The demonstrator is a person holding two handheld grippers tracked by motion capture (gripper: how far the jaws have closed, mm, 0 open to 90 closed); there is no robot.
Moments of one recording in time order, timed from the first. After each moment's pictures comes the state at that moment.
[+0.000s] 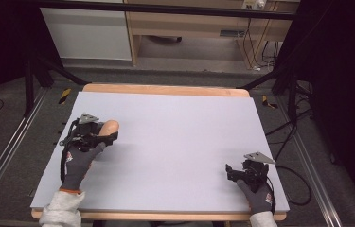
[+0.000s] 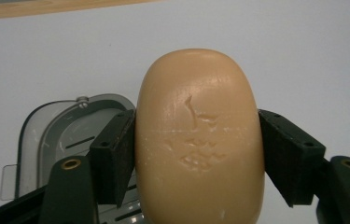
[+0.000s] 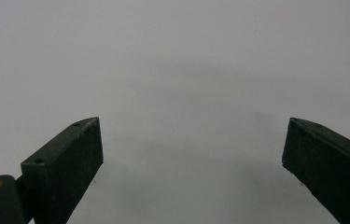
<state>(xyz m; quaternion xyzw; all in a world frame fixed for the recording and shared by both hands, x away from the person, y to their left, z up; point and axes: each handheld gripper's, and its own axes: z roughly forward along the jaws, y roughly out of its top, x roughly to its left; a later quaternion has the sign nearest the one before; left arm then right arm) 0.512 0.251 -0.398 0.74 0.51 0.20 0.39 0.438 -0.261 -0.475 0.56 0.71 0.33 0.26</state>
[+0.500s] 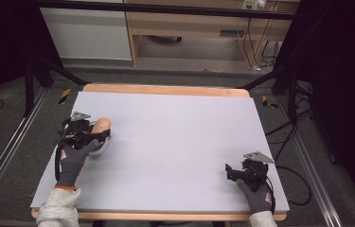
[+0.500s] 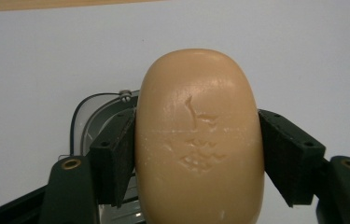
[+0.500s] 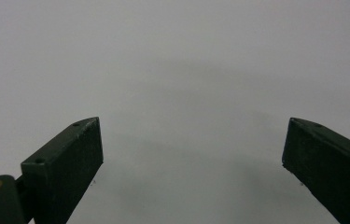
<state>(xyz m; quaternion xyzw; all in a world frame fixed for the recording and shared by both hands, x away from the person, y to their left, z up) 0.521 0.274 -0.405 0.73 0.53 0.21 0.37 0.439 -0.260 -0.475 0.56 0.71 0.33 0.26</state>
